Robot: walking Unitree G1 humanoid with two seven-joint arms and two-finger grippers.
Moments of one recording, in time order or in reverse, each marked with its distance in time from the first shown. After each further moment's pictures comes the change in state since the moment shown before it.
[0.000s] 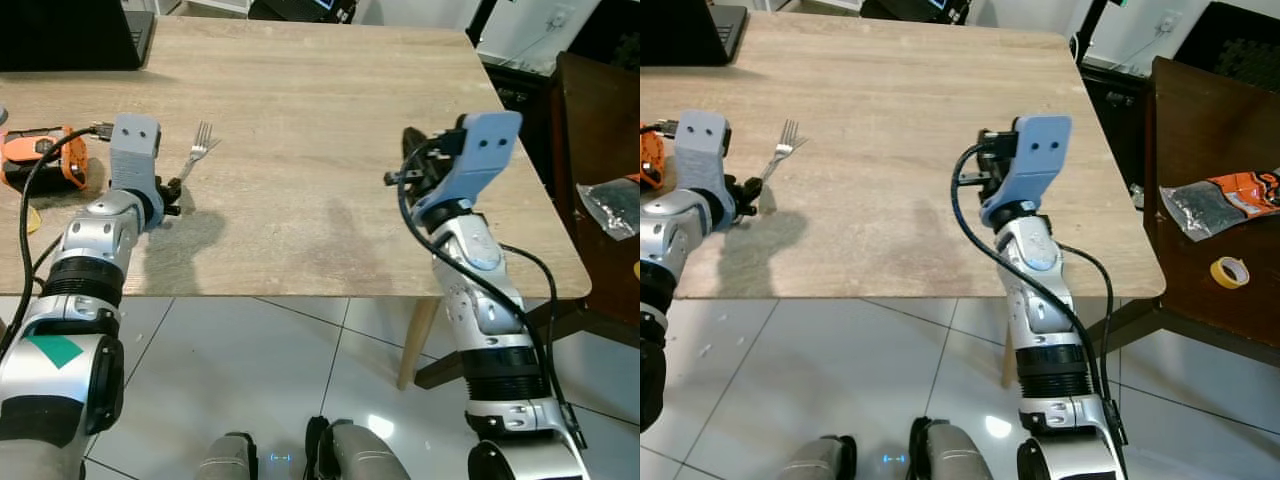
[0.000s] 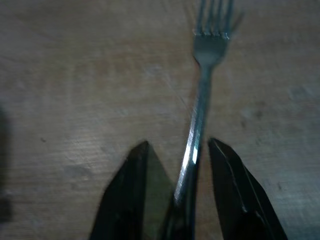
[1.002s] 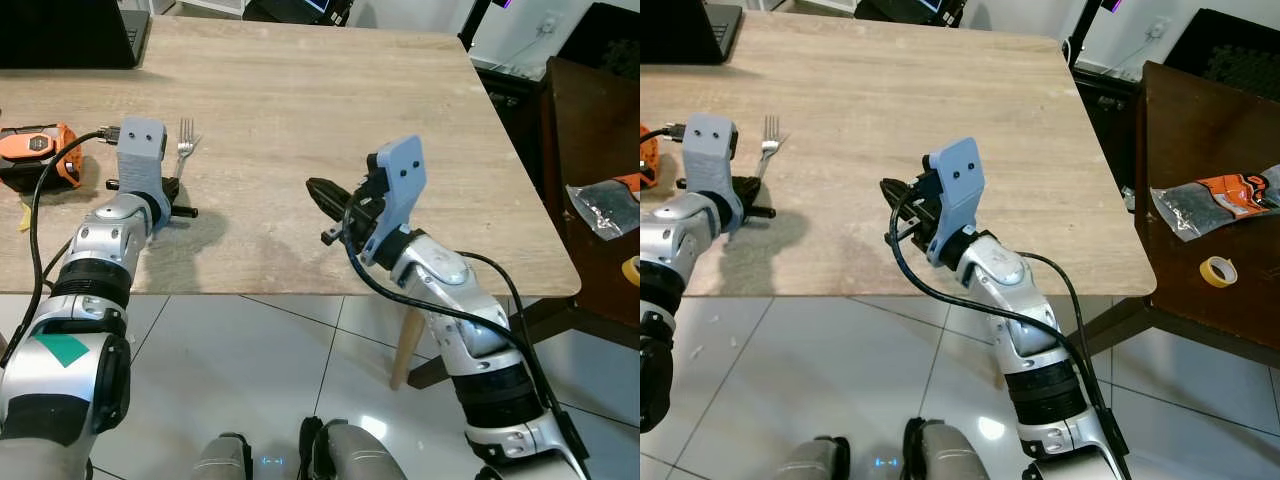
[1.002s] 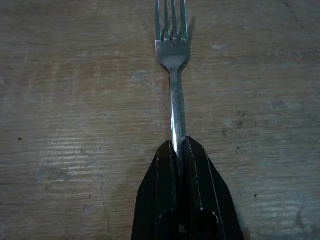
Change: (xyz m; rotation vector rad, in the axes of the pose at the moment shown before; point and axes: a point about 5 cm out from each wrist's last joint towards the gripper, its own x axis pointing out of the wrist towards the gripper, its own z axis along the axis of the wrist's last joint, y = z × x) left arm 0.003 -0.006 0.002 -0.066 -0.029 0.004; right arm -0.014 0.050 -0.007 0.039 0.123 0.429
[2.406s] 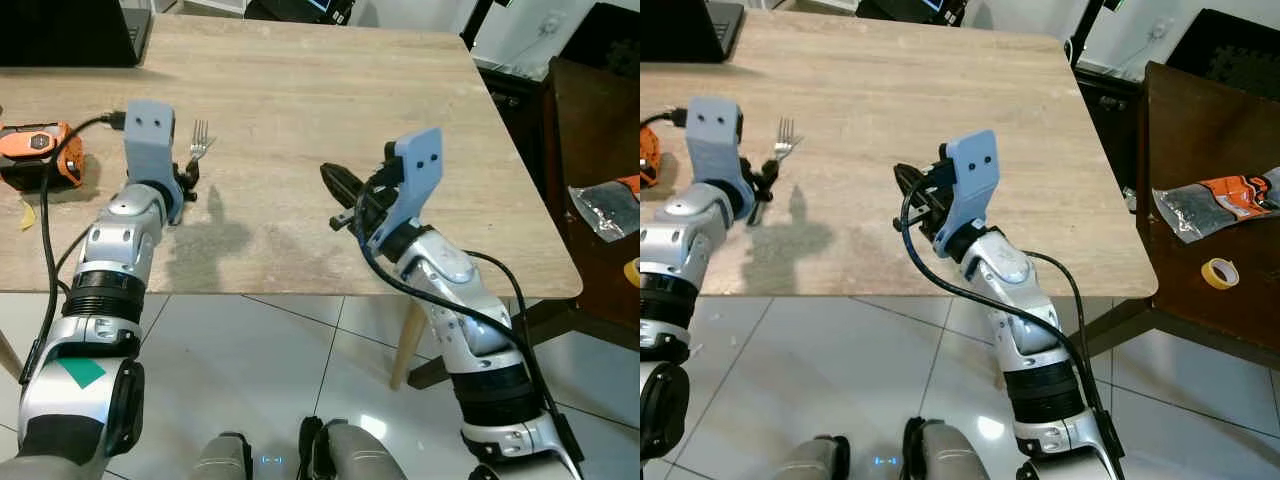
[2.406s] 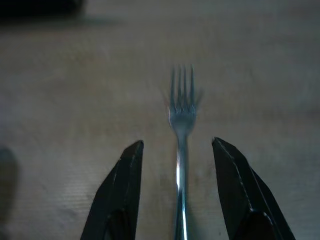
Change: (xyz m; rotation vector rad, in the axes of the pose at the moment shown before) left arm -0.018 -0.020 0.035 0.062 -0.218 0.041; right arm -0.002 -0.011 0.010 0.015 -0.082 -0.110
